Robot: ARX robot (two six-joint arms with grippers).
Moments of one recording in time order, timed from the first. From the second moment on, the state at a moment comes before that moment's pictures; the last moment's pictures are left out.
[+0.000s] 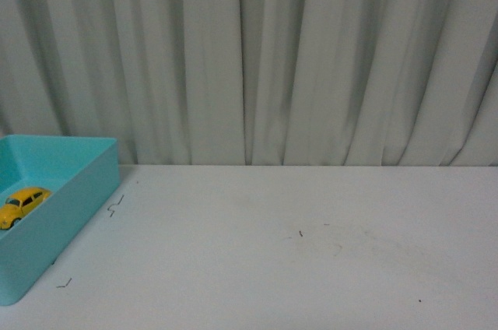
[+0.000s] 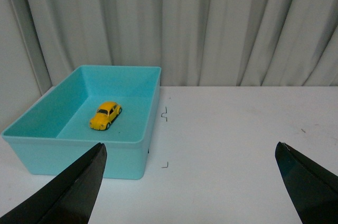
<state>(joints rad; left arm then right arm) 0.00 0.00 0.01 0.00 0.00 0.00 0.00 0.00 0.01 0.00 0.00 -0.01</state>
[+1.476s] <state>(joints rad) 0.00 0.00 0.01 0.00 0.00 0.00 0.00 0.00 0.01 0.00 0.00 -0.01</state>
